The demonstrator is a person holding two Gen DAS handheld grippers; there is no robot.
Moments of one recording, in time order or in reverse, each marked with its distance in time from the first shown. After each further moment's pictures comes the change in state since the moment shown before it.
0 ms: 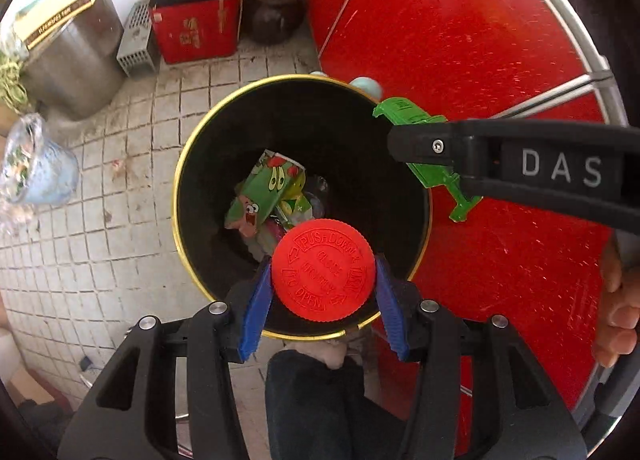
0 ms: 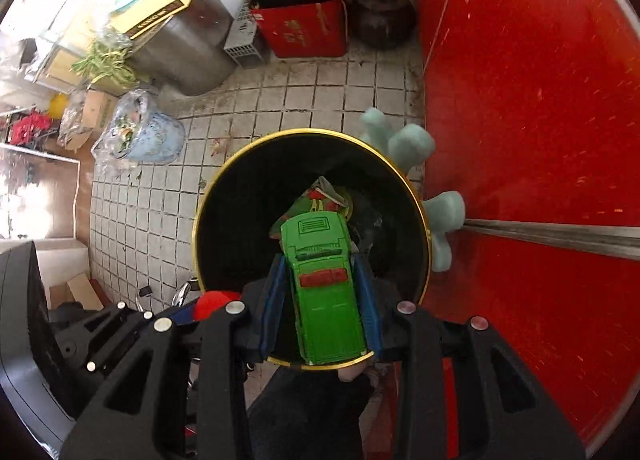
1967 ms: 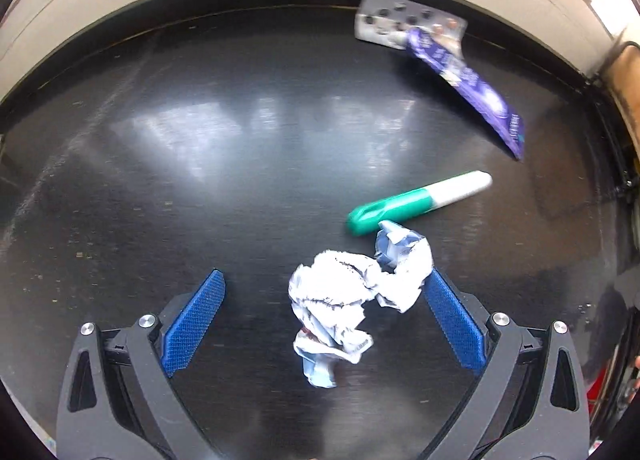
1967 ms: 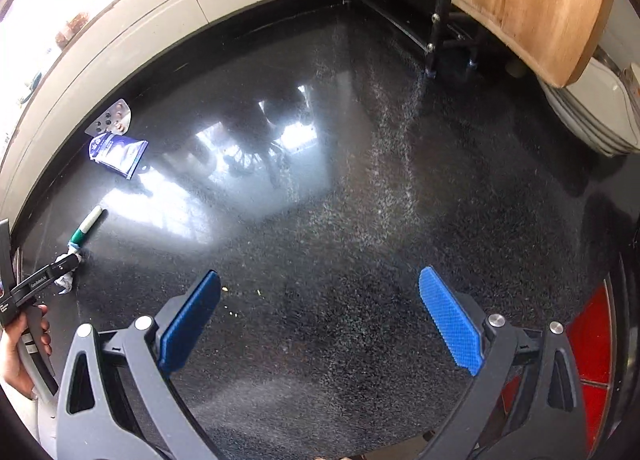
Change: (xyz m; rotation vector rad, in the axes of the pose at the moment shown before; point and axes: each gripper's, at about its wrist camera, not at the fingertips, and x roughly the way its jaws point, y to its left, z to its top) left arm -0.065 -0.579 -0.275 1.434 0.094 -0.130; right arm -0.282 -0.092 -0.860 1.965 -0.549 -0.420
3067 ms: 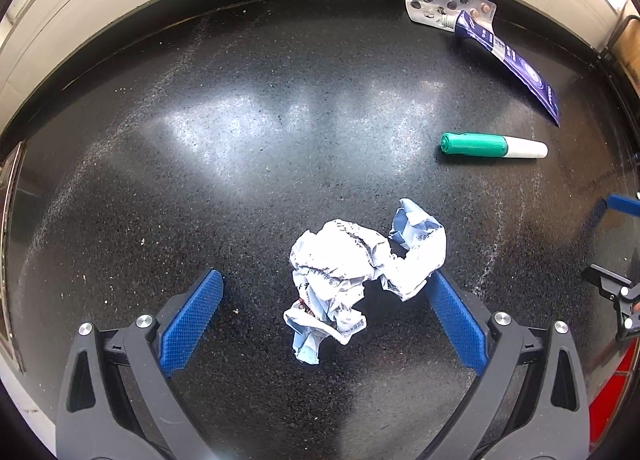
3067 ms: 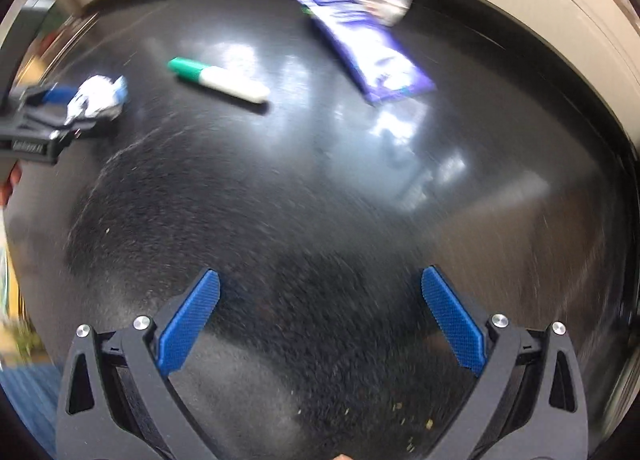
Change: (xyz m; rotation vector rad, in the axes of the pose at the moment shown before) left arm -0.006 0.049 -0.025 0.079 0.014 0.066; right arm 0.088 0.212 -0.012 -0.854 0.119 0.141
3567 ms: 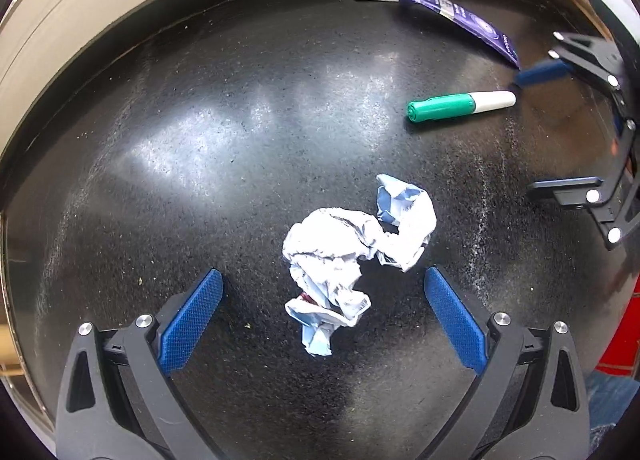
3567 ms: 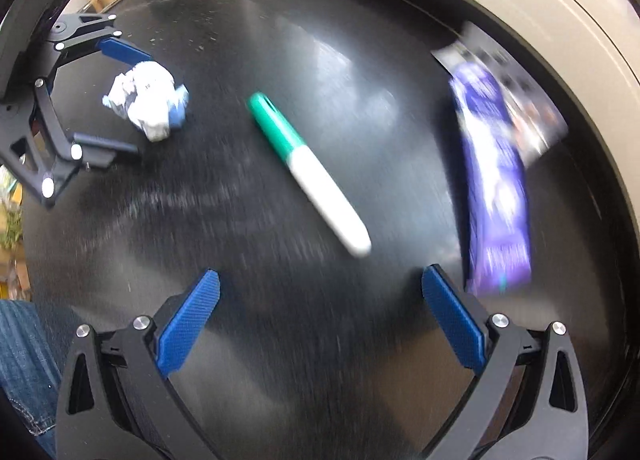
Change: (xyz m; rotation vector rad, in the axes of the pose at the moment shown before) left arm 0.008 -0.003 0.013 0.228 0.055 -0.068; right arm 0.029 0.052 0.099 -0.395 0.017 0.112
